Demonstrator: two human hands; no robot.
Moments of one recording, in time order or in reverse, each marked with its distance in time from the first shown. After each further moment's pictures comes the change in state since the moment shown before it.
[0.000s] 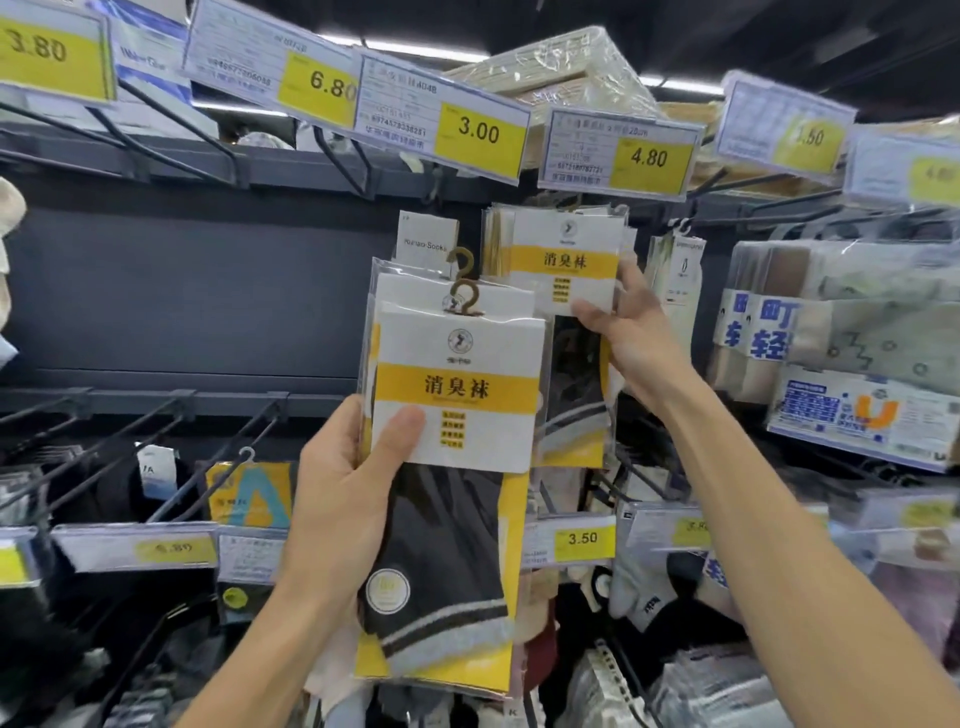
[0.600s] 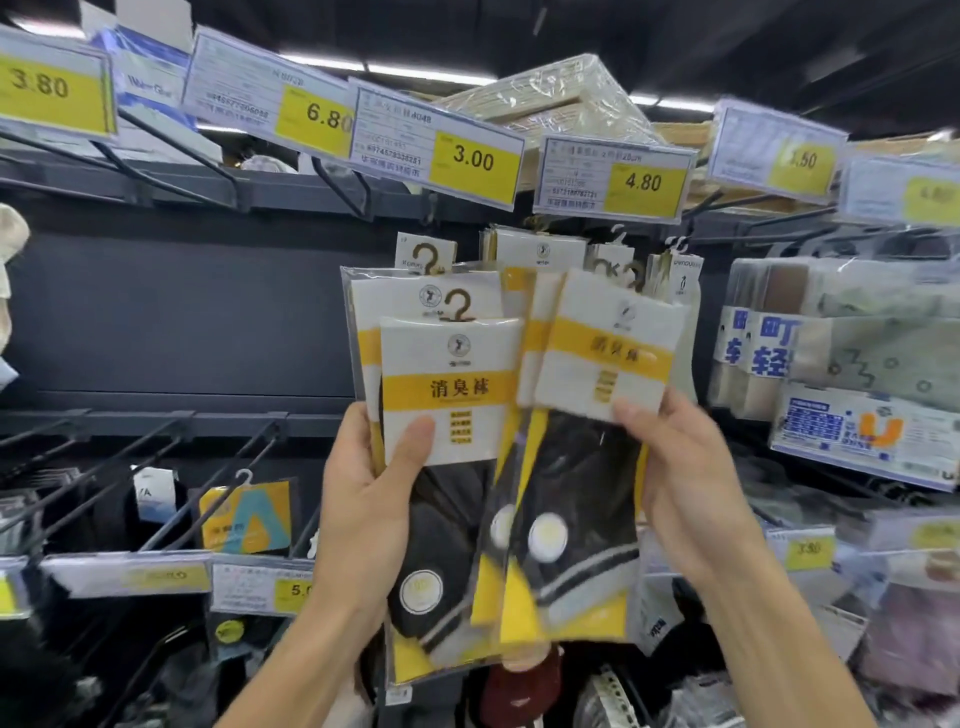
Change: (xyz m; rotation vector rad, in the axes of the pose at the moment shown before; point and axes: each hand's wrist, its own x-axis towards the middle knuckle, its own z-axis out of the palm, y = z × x) left_hand 0.009 -0.005 0.018 -0.068 0.036 0.062; right_hand -0.115 -0.012 0.005 0.489 0.043 0.150
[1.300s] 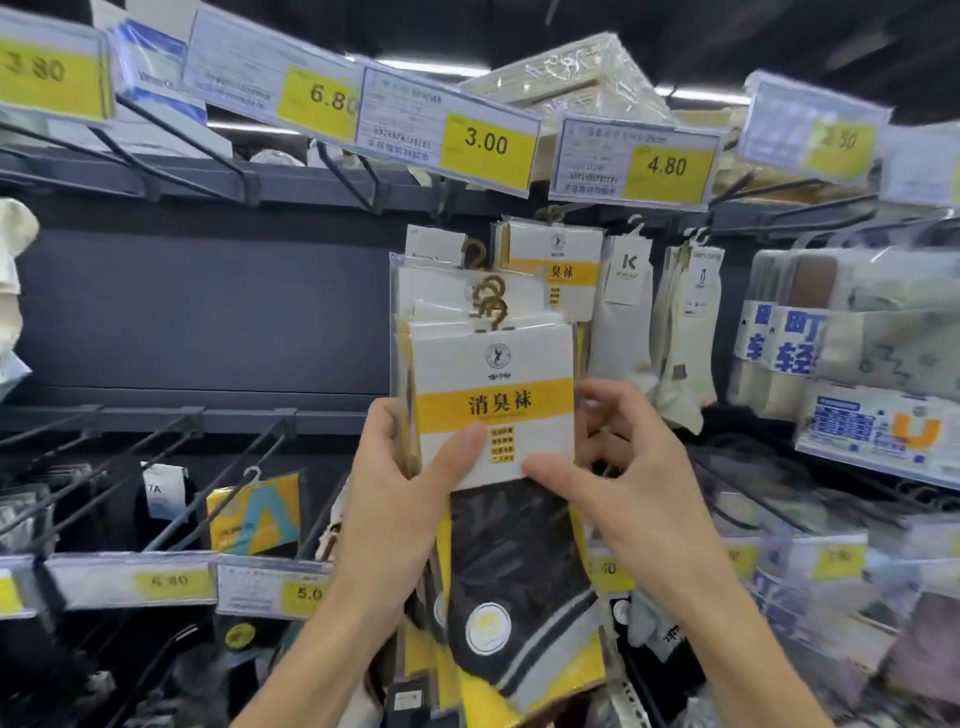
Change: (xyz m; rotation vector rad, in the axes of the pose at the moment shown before) left_hand 0.002 0.000 0.004 -0.023 -0.055 -0.129; right_hand -0.018 0.008 0.036 -0.566 -0.037 -0.168
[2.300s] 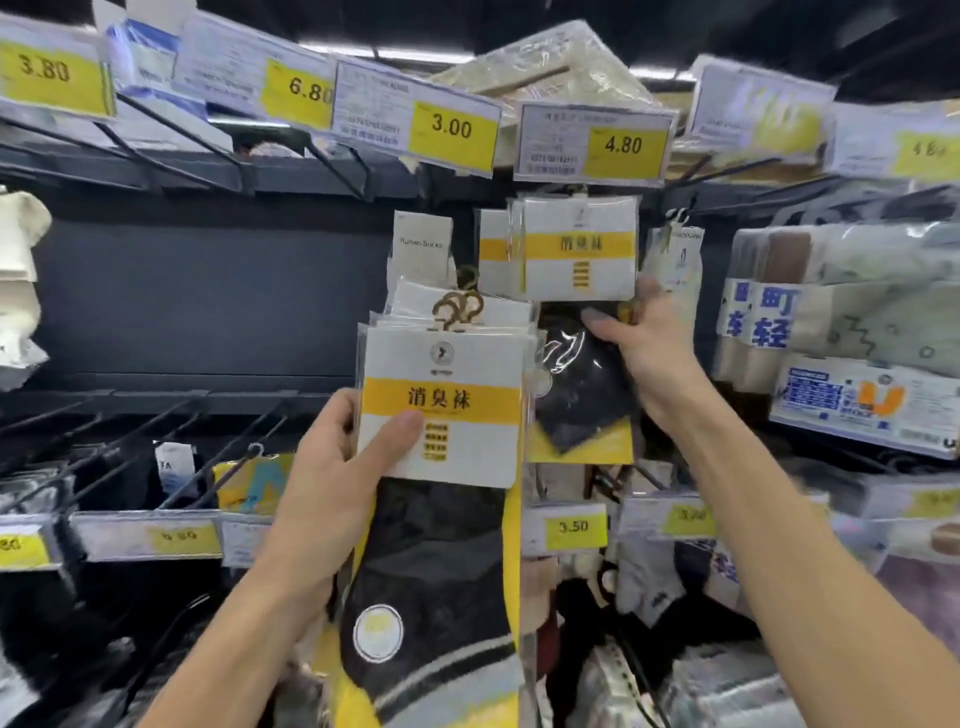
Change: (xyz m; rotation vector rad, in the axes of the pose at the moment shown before) left_hand -0.018 0.017 -0.021 0.179 0.011 -0.075; right_hand 0.108 0.037 -0.048 0.222 0.083 0.059
